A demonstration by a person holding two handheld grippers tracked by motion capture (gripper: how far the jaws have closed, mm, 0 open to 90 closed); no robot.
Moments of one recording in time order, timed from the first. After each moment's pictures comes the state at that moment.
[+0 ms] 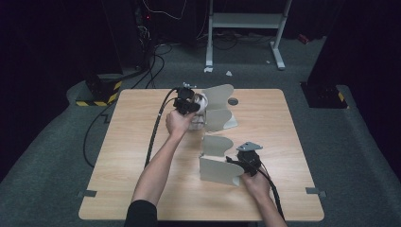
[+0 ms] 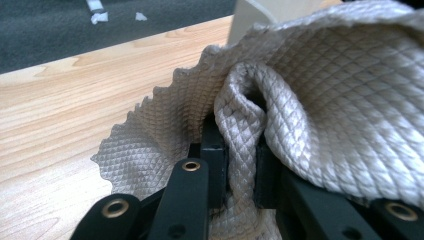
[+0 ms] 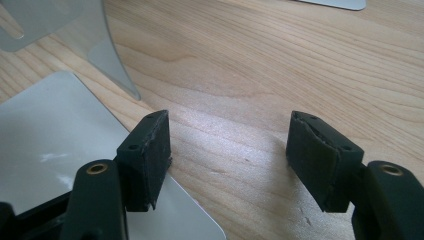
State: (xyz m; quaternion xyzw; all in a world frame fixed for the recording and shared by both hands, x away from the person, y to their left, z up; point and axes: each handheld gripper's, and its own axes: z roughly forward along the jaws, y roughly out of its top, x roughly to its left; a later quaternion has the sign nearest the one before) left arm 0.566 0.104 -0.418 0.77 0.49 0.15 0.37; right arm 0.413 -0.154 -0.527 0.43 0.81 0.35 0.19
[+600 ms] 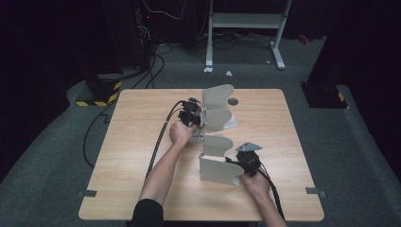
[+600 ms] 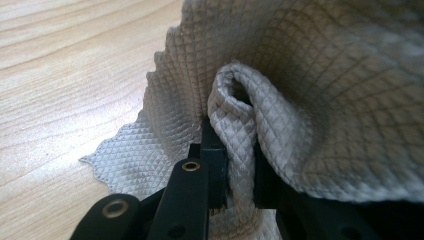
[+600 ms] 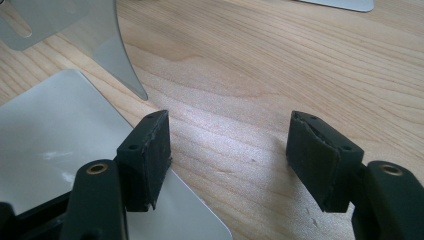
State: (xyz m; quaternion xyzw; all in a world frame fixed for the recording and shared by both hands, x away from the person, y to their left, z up) left arm 0.579 0.093 -0.482 0.80 0.51 0.10 0.29; right arm 0.413 -0.153 -0.527 0.42 0.81 0.35 0.19
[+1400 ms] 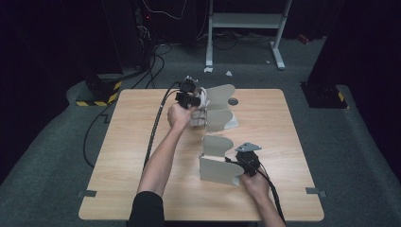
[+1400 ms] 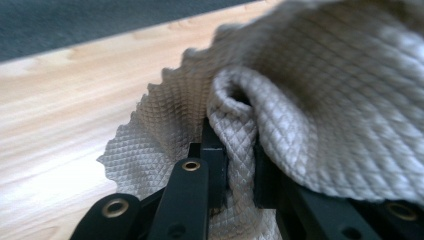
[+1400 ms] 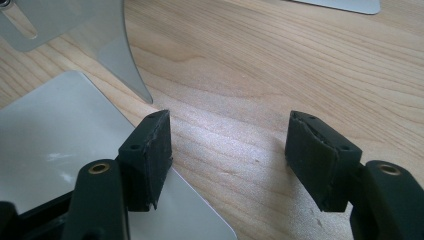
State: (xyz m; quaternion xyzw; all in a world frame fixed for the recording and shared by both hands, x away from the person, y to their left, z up) left arm 0.593 0.100 -0.417 0.78 0.51 0.11 0.36; right arm 0.411 -0.151 -0.527 0.42 0.81 0.35 0.19
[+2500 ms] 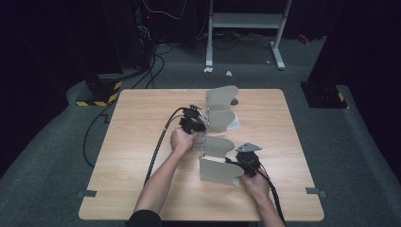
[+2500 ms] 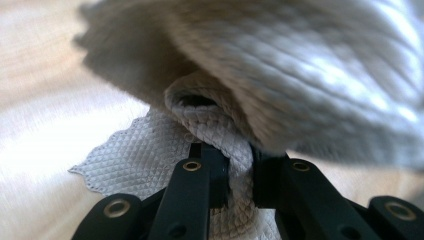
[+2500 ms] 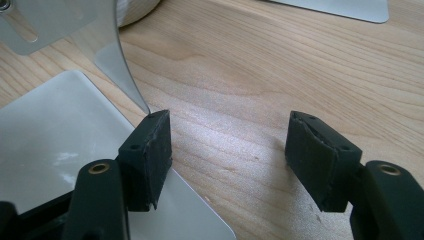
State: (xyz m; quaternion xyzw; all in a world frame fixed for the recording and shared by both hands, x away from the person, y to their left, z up) left arm 0.544 0.094 -0.491 0.80 0.50 0.05 0.33; right arm 0.410 -0.151 -0.527 0.42 0.81 0.35 0.19
